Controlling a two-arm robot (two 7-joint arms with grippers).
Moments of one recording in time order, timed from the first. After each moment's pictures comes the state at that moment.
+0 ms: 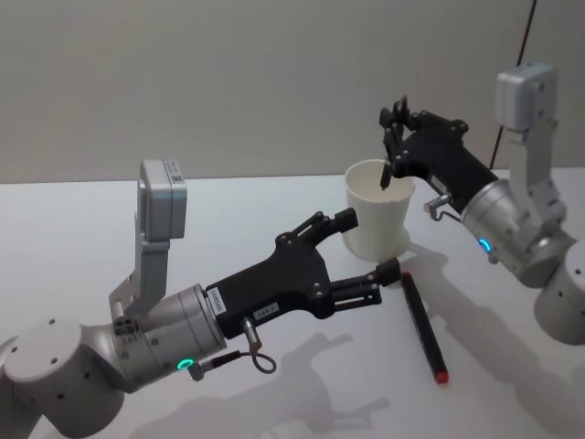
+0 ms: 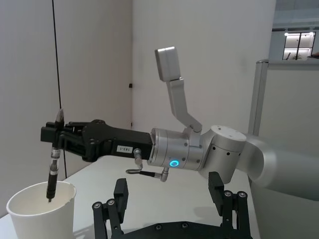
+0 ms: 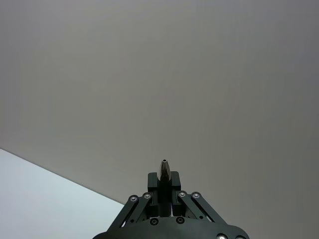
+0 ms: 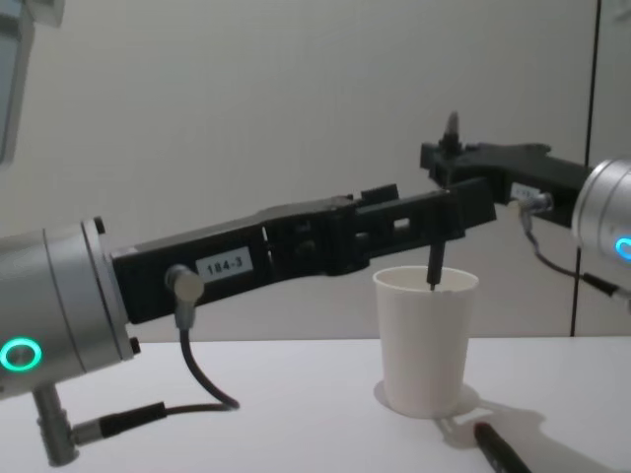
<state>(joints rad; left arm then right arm) -0.13 0.37 0.31 -1.72 -0.59 0.10 -0.80 0.35 0.19 -0.33 -1.48 0.22 -0.02 0.25</state>
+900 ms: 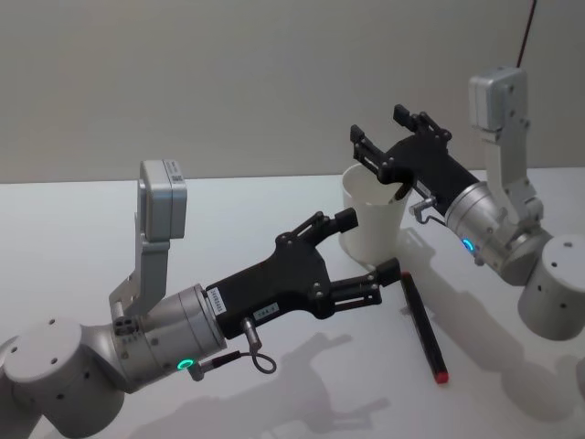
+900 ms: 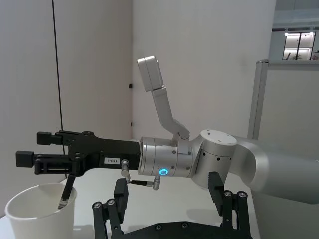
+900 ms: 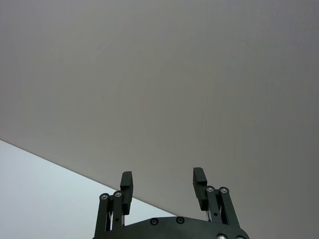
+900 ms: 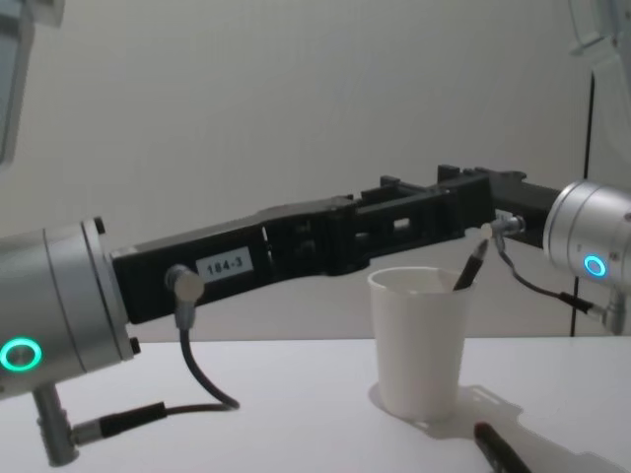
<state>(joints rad) -0.13 0.37 0.31 -1.72 -0.59 0.10 -0.80 0.39 0.16 -0.34 -1.40 0.20 0.02 0.24</state>
